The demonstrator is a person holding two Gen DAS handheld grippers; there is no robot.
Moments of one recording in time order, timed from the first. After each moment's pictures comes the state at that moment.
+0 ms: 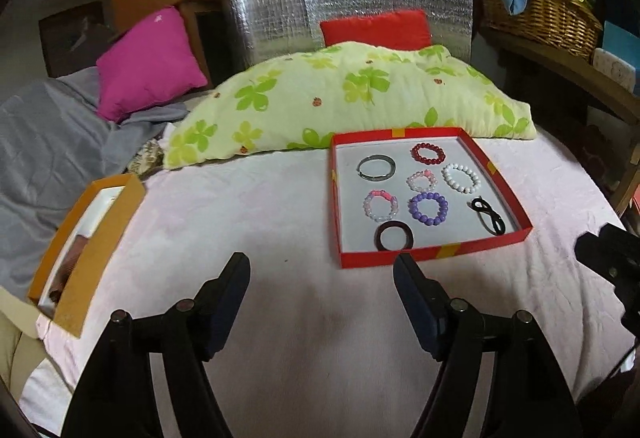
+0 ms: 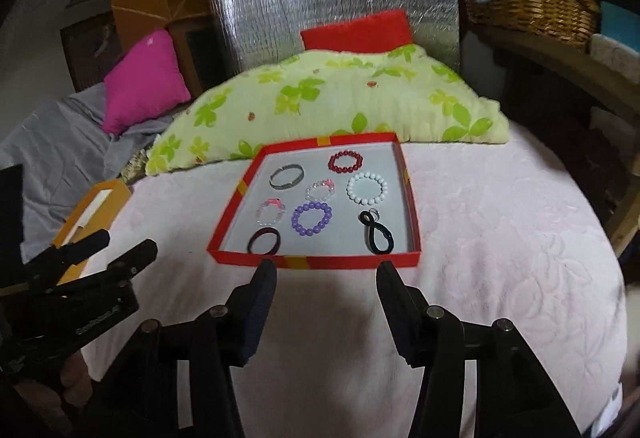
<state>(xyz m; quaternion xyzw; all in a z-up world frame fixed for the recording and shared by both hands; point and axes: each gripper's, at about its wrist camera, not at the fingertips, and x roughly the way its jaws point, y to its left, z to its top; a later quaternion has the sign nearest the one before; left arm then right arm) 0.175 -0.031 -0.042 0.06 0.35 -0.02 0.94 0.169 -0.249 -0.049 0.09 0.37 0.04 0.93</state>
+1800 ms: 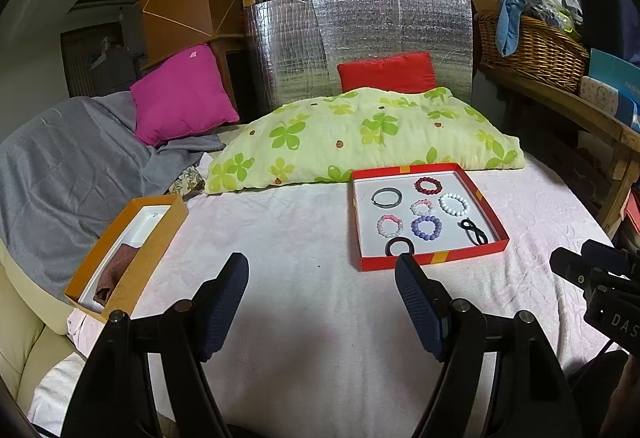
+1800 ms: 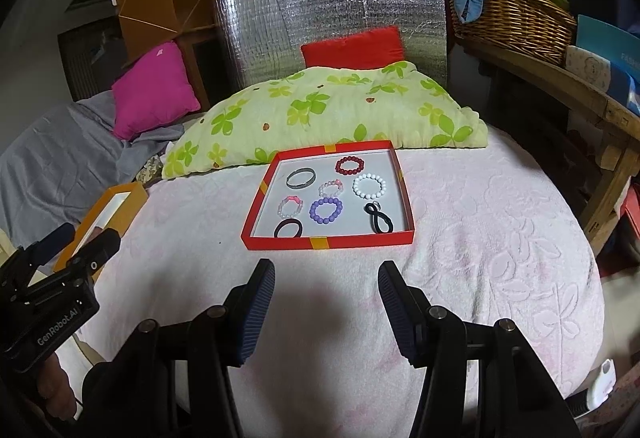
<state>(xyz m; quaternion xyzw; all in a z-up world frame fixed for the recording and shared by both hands) 0.098 -0.007 0.015 0.06 0.29 0.00 0.95 0.105 -0.226 -0.006 0.09 0.36 0.03 0.93</state>
